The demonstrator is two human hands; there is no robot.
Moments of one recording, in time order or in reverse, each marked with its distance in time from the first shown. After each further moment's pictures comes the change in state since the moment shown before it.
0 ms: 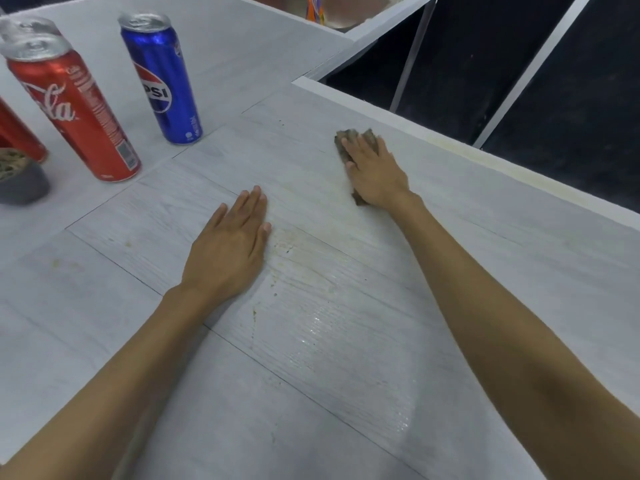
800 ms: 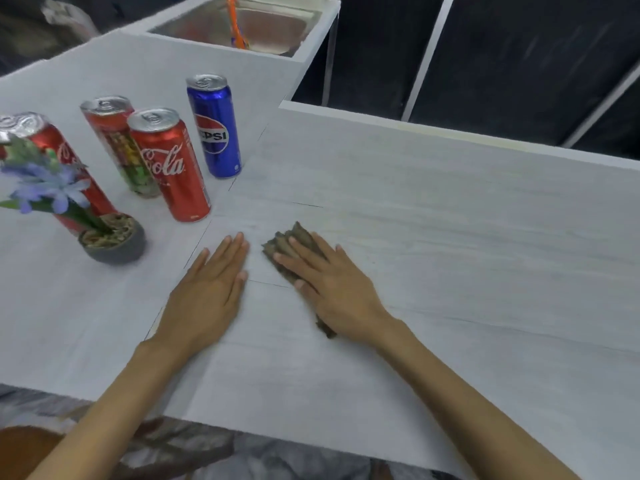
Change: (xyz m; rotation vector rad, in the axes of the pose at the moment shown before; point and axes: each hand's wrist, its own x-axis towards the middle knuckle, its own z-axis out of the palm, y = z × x) left_hand -0.056 -0.164 -0.064 -0.021 -0.090 0.368; right_hand -0.172 -0.231 0.060 0.125 0.084 -0.053
